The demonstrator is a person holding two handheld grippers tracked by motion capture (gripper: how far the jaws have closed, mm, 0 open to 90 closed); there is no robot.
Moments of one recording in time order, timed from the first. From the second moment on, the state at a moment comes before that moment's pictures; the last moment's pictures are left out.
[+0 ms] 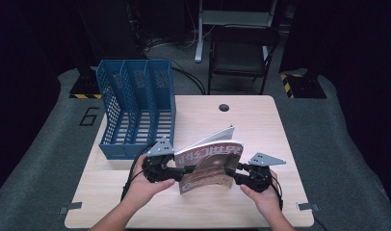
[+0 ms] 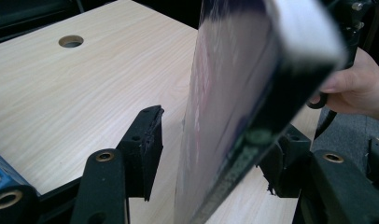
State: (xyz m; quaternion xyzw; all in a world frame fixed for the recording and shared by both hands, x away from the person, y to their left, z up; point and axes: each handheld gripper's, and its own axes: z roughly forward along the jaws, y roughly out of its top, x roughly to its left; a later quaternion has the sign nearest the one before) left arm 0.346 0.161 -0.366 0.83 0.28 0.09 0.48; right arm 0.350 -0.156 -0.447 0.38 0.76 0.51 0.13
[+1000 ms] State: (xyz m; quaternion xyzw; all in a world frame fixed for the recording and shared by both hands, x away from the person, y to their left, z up) left arm 0.356 0.152 -0.334 0.84 0.27 0.10 0.45; right arm 0.350 -0.158 -0.447 0.38 0.75 0.52 0.13
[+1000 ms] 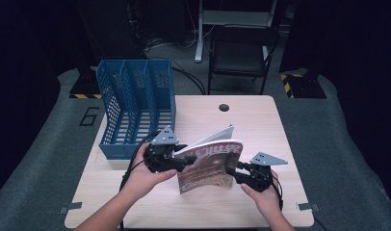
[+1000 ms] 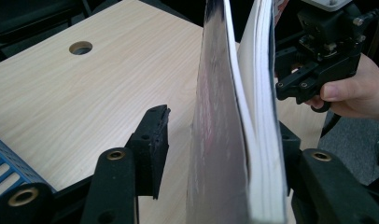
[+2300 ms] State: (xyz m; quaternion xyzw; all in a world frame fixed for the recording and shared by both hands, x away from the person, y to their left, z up) left arm 0.369 0.120 -0.305 0.88 0.23 0.11 0.39; right arm 0.353 -0.158 -0.444 0.39 0.74 0.53 0.13
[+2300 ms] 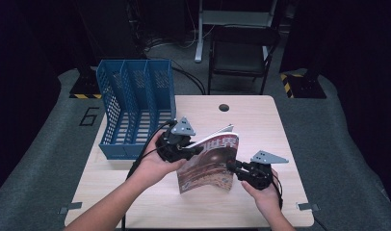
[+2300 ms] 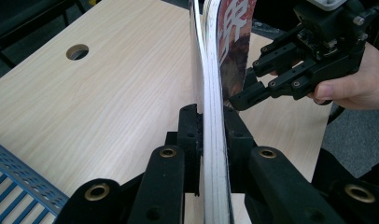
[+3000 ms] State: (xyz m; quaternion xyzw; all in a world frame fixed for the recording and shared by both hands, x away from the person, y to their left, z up) left arm 0.379 0.106 -0.302 0.90 0.24 0.09 0.35; right arm 0.354 -0.158 -0.444 0.39 0.74 0.53 0.12
